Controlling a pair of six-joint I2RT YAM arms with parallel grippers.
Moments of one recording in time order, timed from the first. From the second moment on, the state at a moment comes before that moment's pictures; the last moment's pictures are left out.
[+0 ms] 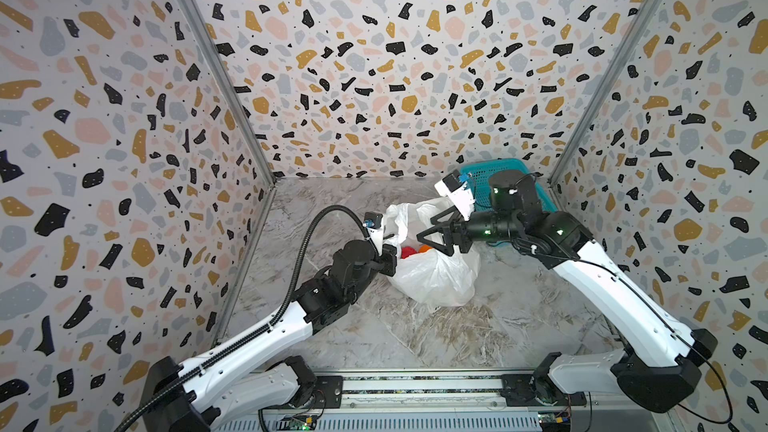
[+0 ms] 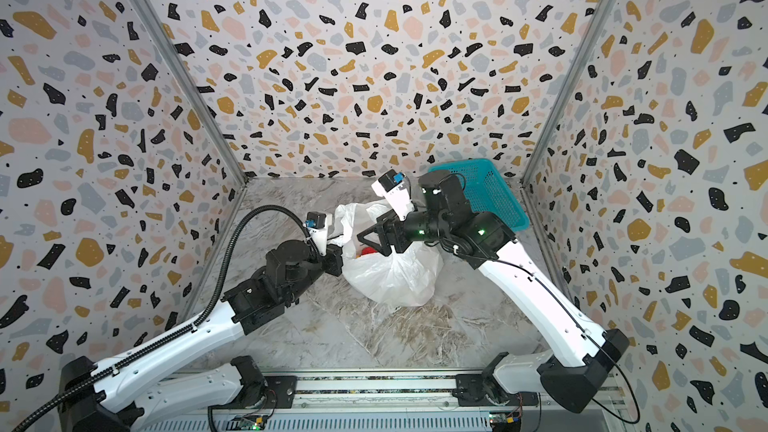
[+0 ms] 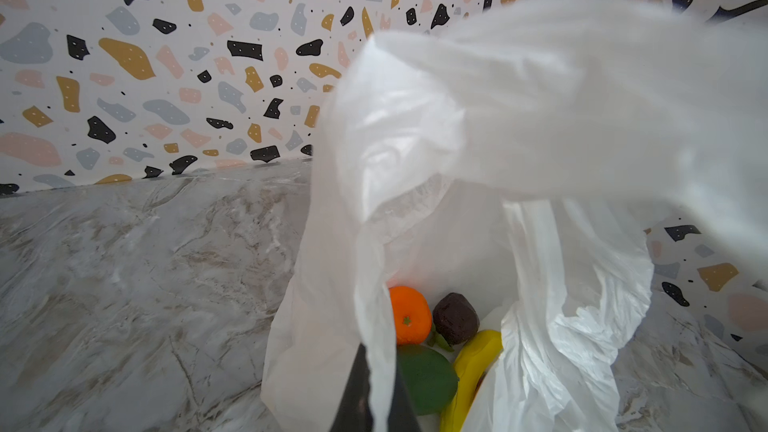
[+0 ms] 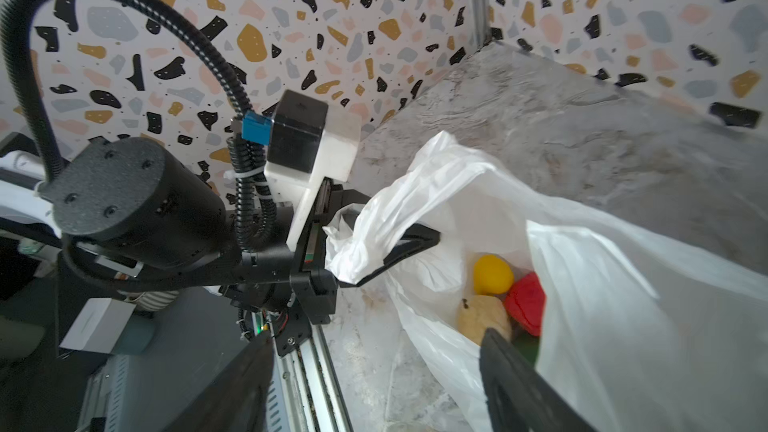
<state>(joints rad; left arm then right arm) -0.82 1.00 0.80 -0.08 -0.30 -0.29 0.72 1.33 1.52 -0.69 -0.56 0.18</state>
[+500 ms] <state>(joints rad) -0.91 0.93 0.61 -0.01 -0.37 -0.41 0.66 1.44 1.03 -0.39 -0.30 0.34</state>
